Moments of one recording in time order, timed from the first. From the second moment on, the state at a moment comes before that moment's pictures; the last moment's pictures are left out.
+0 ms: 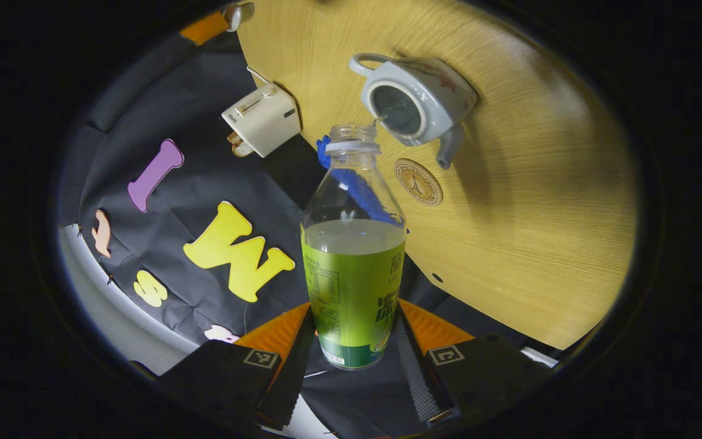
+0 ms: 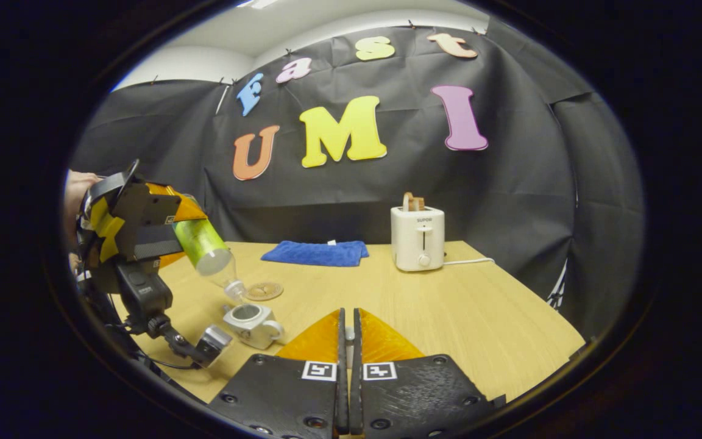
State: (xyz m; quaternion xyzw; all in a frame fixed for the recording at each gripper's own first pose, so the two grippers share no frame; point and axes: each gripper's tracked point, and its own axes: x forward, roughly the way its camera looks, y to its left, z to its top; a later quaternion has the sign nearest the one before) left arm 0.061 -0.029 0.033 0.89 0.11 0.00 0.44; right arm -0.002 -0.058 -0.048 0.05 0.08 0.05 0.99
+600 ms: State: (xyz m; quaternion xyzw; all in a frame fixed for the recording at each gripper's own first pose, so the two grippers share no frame) left arm 0.061 -0.015 0.015 0.82 0.12 -0.02 0.56; right arm -0.002 -0.058 -0.039 0.05 0.08 0.05 0.99
